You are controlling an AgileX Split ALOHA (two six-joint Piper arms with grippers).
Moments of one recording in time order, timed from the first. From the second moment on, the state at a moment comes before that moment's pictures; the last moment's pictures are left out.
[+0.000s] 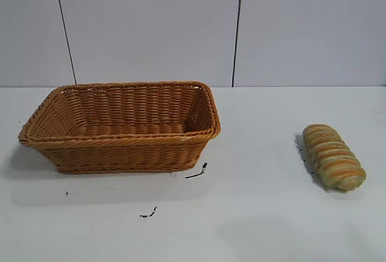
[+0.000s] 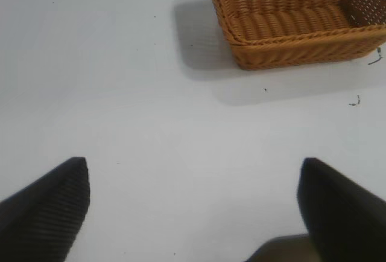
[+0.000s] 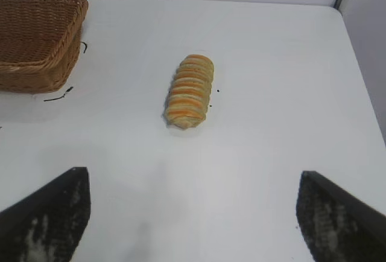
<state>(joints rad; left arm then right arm) -0.04 -0.01 -0.50 0.00 1.07 0.07 0.05 0.58 -0.70 0.01 0.94 0.03</state>
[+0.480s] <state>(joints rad) -0.04 -0.01 -0.50 0.00 1.07 0.07 0.05 1.40 -1.09 0.01 0.94 -0.01</state>
